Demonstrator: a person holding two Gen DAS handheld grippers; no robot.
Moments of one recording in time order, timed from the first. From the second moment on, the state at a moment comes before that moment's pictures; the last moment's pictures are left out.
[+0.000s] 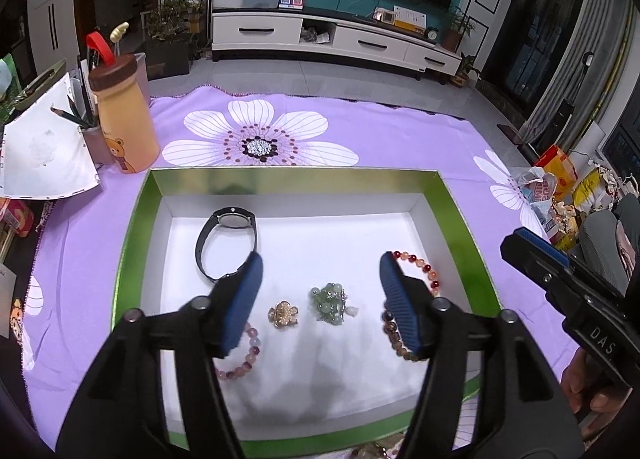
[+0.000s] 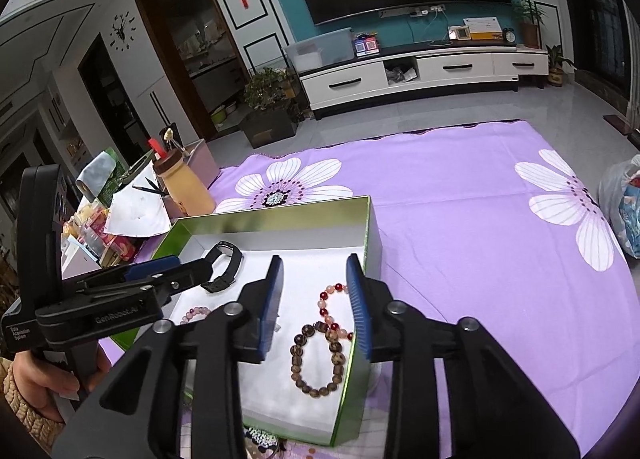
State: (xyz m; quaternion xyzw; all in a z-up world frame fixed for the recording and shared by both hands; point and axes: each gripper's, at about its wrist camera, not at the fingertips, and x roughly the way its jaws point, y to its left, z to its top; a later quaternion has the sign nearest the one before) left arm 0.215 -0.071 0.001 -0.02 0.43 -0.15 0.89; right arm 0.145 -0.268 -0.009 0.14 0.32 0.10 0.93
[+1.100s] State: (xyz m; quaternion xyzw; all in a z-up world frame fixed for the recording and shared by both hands) left arm 0.108 -0.004 0.012 -0.07 0.43 -0.15 0.89; right arm 0.022 -0.282 -0.002 0.14 0.33 0.09 0.93
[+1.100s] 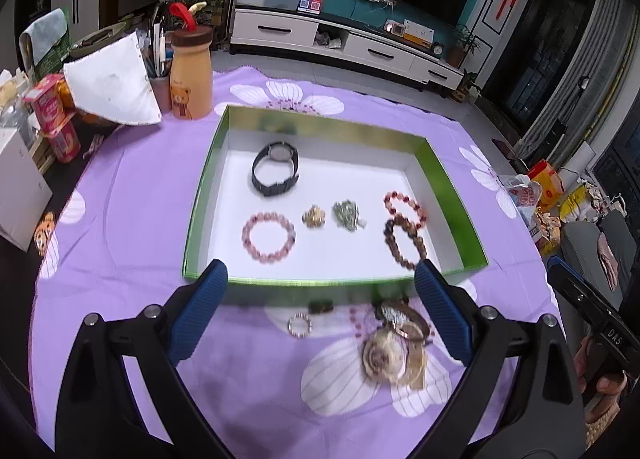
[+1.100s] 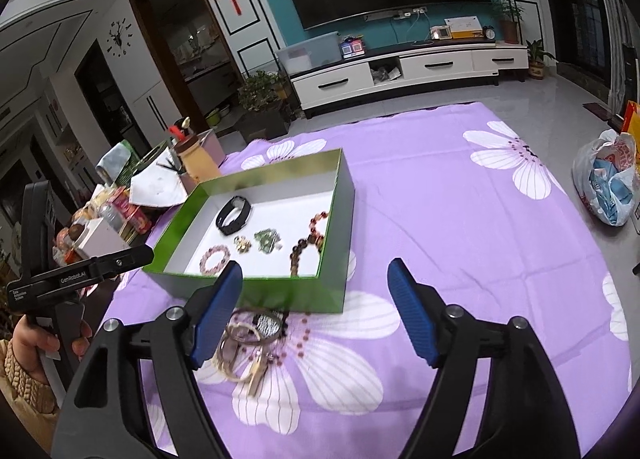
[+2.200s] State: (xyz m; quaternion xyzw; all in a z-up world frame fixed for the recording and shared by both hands) left arm 0.072 -0.070 -0.075 0.01 0.49 -0.17 0.86; right arm 0.000 -0.249 -0.072 0.10 0.41 0.11 0.90
